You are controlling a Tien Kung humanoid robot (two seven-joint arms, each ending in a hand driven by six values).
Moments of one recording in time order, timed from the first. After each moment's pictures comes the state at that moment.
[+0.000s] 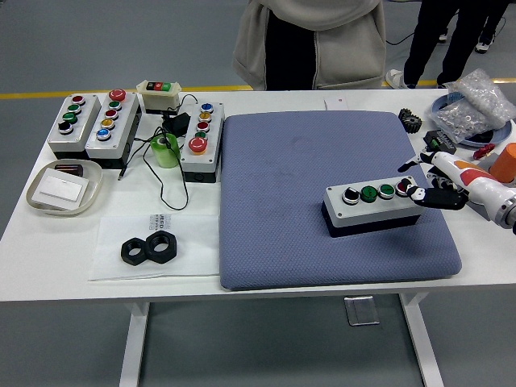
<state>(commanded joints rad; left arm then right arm) -0.08 0.13 -0.16 -0.21 -0.27 0.23 -0.13 0.51 -0.72 0.79 1.52 -1.48 -0.08 -0.19</state>
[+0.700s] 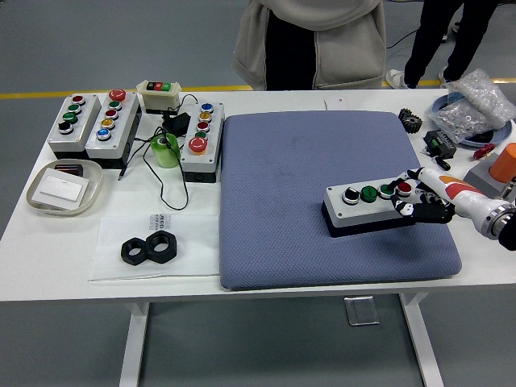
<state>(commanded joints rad) -0.08 0.14 -0.16 -0.21 -0.26 0.23 -0.13 0.52 -0.70 0.73 1.47 -1.48 -0.06 -0.20</state>
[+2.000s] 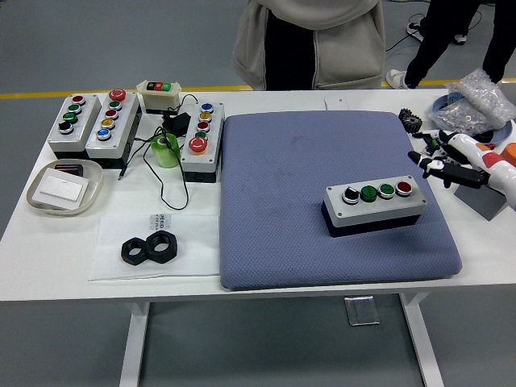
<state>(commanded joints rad) -0.07 0.14 -0.17 -0.21 -0.25 0.24 -0.13 0.42 -0.73 1.02 1.54 -1.28 -0.05 -0.15</state>
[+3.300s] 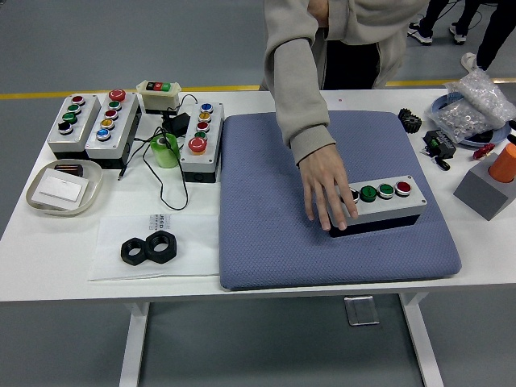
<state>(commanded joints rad) -0.07 0.13 -0.17 -0.21 -0.24 0.23 -0.13 0.15 -0.55 1.43 1.45 -0.52 -0.13 0.02</state>
